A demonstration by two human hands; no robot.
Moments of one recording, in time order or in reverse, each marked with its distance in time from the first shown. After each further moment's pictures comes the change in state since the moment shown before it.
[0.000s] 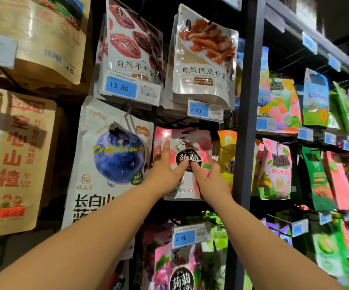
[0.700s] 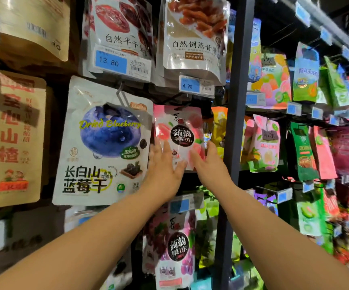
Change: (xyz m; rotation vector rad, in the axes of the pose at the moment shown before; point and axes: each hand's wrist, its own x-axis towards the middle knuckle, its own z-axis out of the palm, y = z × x) left_hand -0.066 -0.001 0.018 0.065 0.016 0.133; right_hand -0.041 0.006 -0.012 0.082 0.043 -0.182
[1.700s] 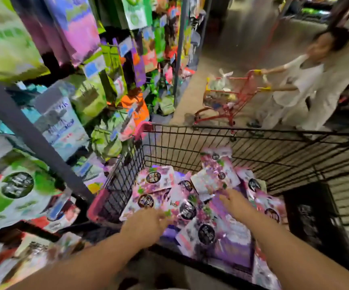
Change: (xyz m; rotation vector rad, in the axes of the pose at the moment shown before) left_hand -0.449 0.048 0.309 0.115 -1.512 0.271; right_hand -0.615 0.321 -0.236 -0.424 -0.230 1.456
